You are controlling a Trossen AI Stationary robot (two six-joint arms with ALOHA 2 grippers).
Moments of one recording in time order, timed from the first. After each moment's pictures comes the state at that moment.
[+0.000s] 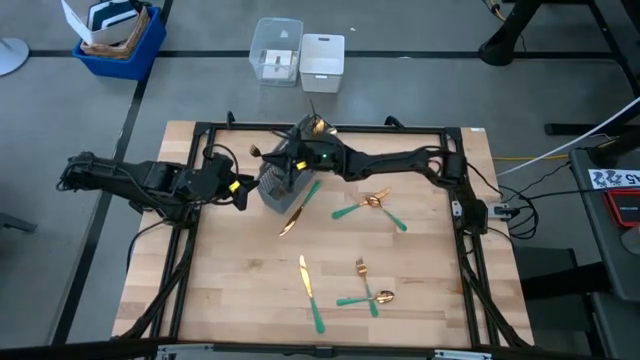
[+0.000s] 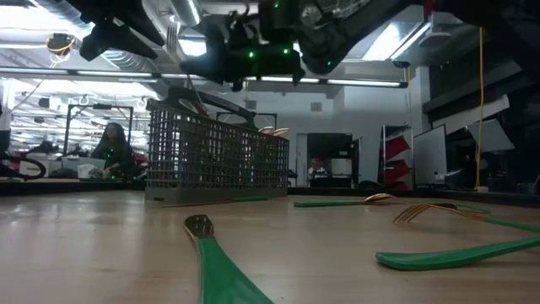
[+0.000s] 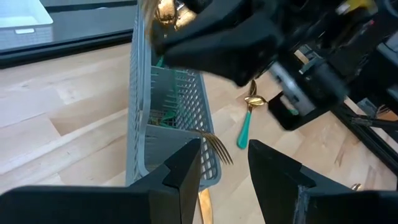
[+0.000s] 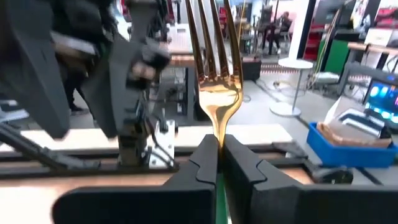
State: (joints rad) left arm -0.17 0.77 0.79 -0.65 -0.61 -0.88; right arm -0.22 2.14 1.57 0.56 -0.17 -0.03
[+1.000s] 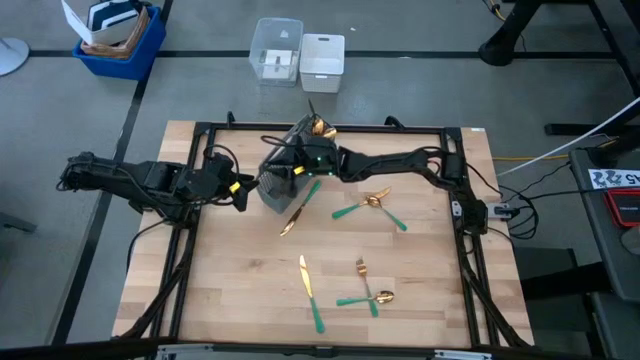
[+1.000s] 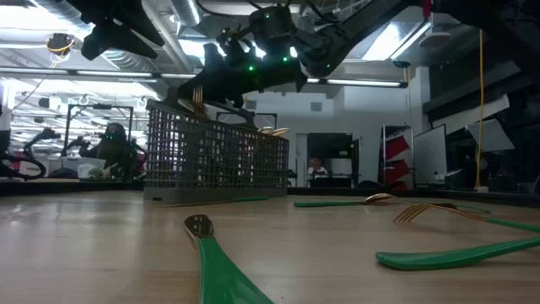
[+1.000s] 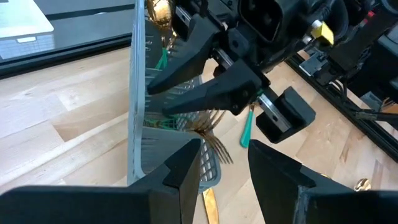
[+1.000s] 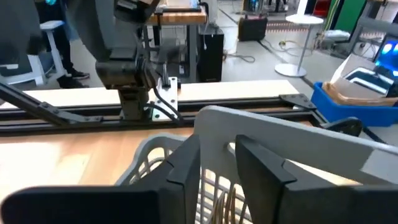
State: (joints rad) left arm -0.17 0.77 0.79 -0.65 -0.61 -0.84; right arm -0.22 2.14 1.57 0.39 -0.16 -0.03
